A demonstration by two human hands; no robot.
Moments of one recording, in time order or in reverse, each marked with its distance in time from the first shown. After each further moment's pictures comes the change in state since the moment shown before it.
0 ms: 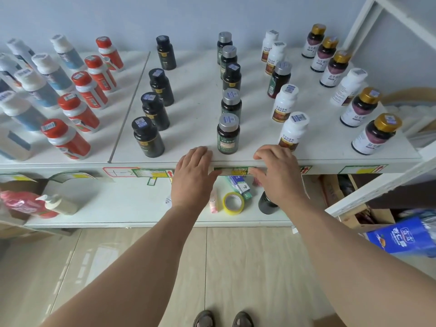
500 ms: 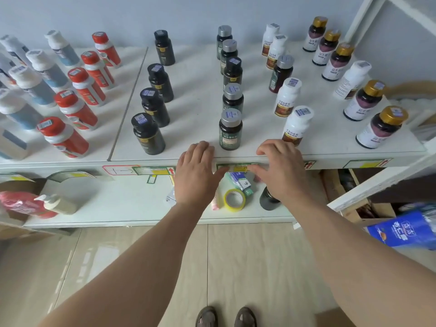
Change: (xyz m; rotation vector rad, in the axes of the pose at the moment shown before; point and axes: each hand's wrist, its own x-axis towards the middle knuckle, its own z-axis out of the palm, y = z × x) left_hand 0.001 0.000 0.005 0.043 0.029 0.002; right_hand -0.001 -0.001 0.005 -0.057 0.049 0.000
